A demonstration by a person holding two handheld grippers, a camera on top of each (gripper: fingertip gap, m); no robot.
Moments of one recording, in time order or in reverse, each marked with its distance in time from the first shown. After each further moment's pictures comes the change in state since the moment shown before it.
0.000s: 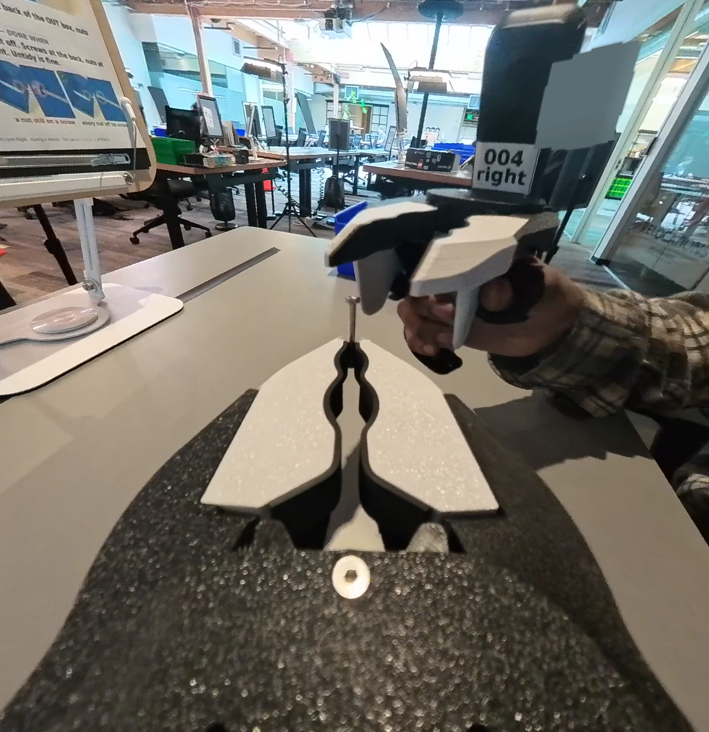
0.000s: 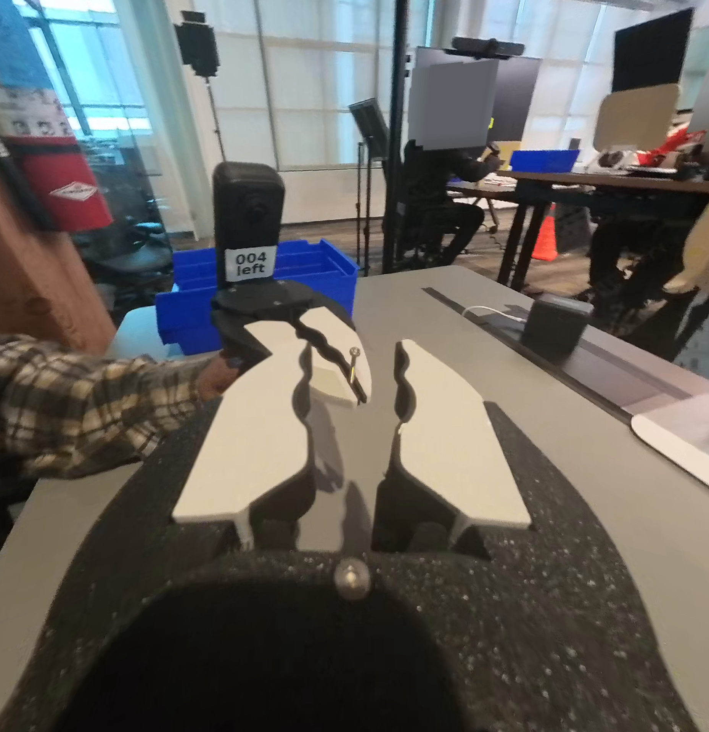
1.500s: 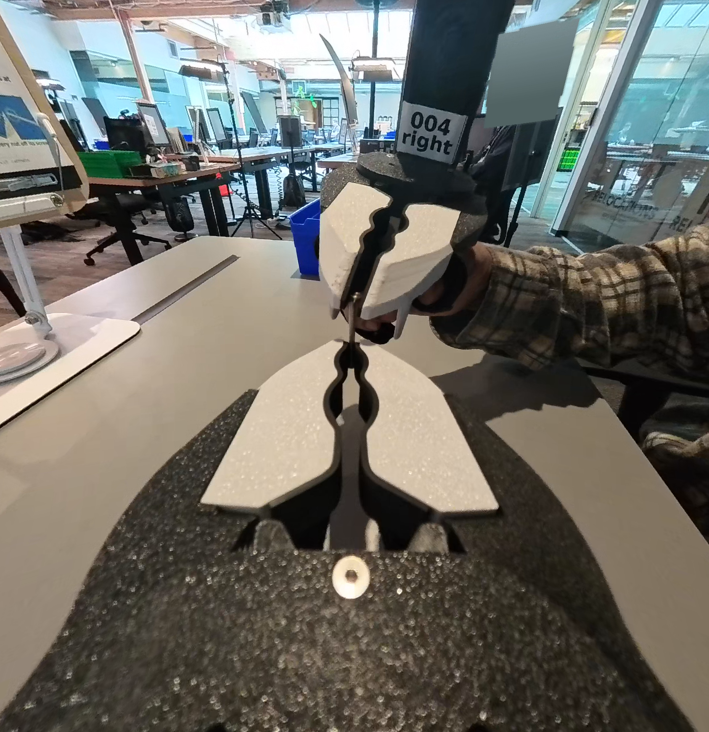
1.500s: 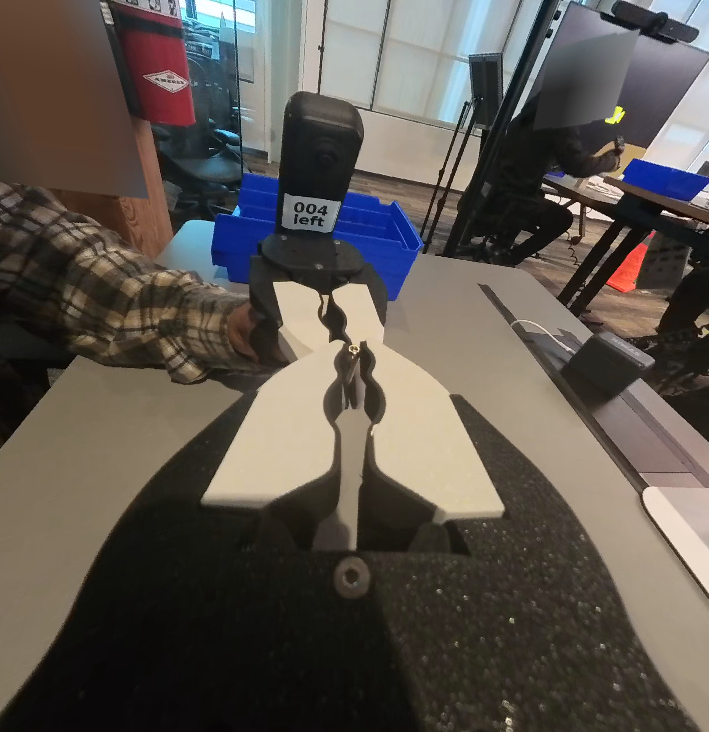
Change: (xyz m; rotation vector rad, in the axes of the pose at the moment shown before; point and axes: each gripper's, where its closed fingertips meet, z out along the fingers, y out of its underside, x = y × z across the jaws) left arm 0.025 0.001 0.005 -0.015 0.114 0.076; right arm -0.020 0.009 -0.004 -0.112 -0.237 -0.223
